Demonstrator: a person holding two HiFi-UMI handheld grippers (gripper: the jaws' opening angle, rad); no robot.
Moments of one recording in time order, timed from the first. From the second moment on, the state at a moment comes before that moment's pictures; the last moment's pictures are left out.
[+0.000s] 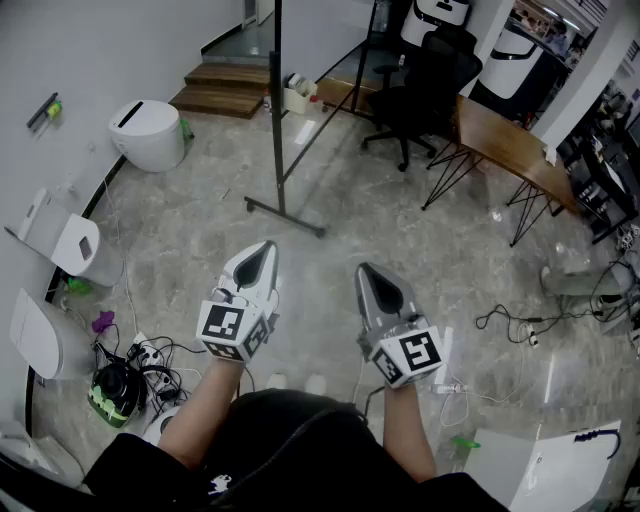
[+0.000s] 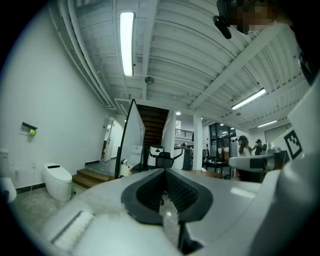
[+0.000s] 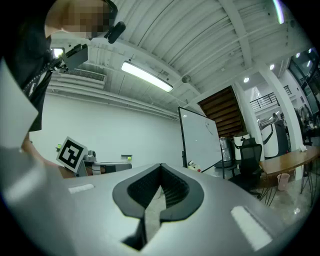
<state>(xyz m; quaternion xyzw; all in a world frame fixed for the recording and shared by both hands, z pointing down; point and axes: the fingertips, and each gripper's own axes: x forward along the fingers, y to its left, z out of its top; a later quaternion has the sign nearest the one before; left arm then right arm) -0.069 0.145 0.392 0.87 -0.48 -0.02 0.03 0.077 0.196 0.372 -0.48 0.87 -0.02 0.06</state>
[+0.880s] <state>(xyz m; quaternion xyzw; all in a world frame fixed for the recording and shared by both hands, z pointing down) -0.032 0.153 0.395 0.87 -0.49 -0.04 0.03 0.095 0.208 0.385 -0.41 0.91 -0.04 0.07</state>
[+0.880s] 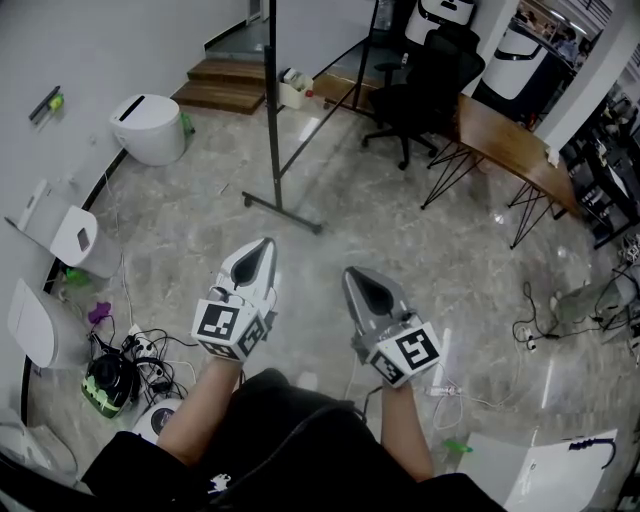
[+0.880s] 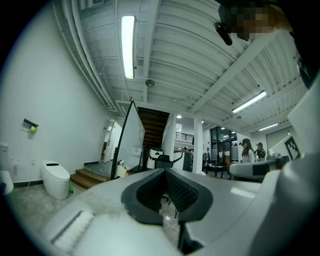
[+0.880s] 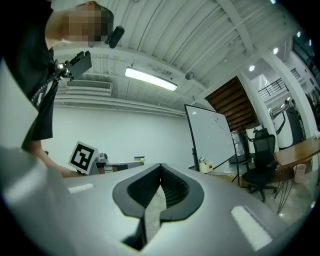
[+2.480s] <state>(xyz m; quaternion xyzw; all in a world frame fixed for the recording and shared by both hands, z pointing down) -0.094 -0.068 0.392 0.88 -0.47 -0.02 0.03 0.031 -0.007 0.373 -0.42 0.90 -0.02 0.06</state>
